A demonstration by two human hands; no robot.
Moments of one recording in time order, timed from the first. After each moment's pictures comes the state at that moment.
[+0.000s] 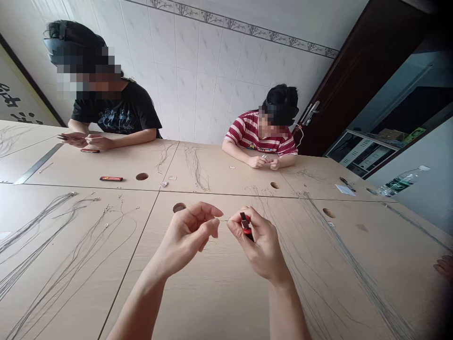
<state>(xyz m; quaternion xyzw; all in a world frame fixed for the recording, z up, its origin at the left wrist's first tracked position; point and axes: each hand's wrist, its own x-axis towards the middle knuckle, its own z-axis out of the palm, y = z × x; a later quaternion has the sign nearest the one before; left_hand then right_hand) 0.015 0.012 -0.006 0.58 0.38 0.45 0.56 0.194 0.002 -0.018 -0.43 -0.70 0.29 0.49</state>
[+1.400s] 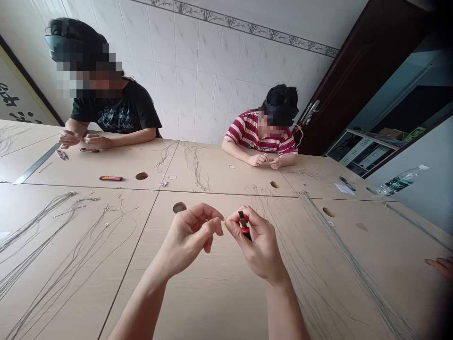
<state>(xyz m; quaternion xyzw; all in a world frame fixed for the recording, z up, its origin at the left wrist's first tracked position) 0.020 0.010 -0.003 0.59 0.39 0.45 0.54 0.190 0.001 -0.019 -0.42 -0.70 0.29 0.50</state>
